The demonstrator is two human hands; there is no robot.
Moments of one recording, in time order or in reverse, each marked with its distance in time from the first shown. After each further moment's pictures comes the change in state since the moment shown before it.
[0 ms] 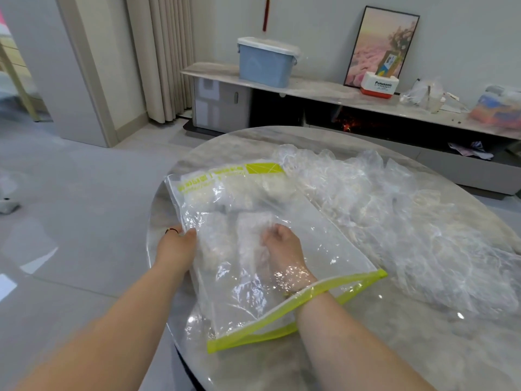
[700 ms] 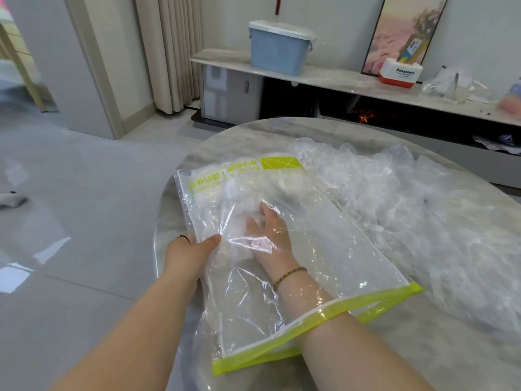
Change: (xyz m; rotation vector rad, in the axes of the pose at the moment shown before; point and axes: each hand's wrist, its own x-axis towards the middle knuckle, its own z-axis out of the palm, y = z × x) left_hand 0.014 -0.010 0.002 -0.209 -0.065 -0.121; right_hand 0.026 -0.011 0.046 -0.309 -0.096 -0.260
